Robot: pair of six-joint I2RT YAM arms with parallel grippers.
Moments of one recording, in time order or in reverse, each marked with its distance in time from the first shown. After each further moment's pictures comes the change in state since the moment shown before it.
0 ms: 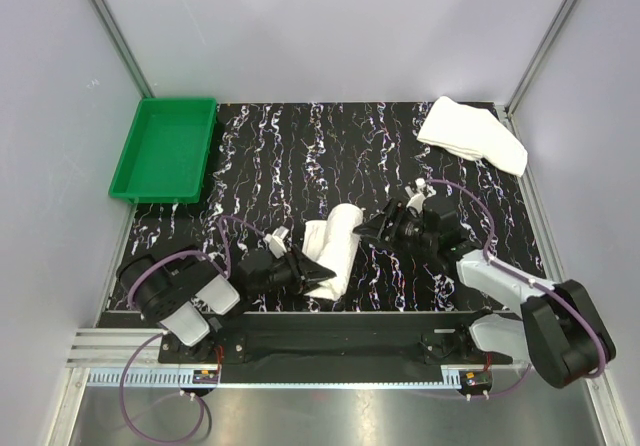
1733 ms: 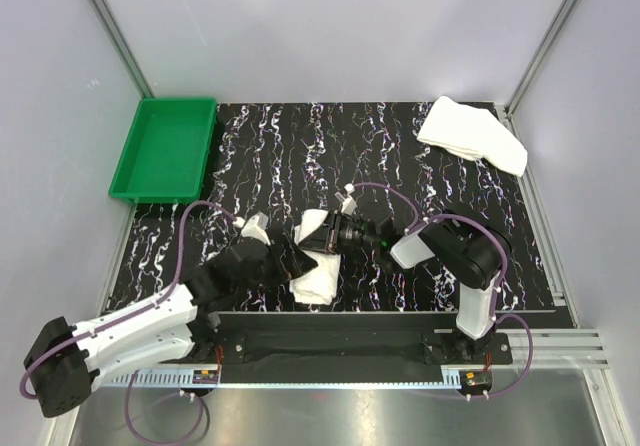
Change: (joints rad) left arm -0.064 -0.777 0.235 -1.276 -0.379 0.341; right arm 0.315 0.721 0.200 0.737 -0.043 0.173
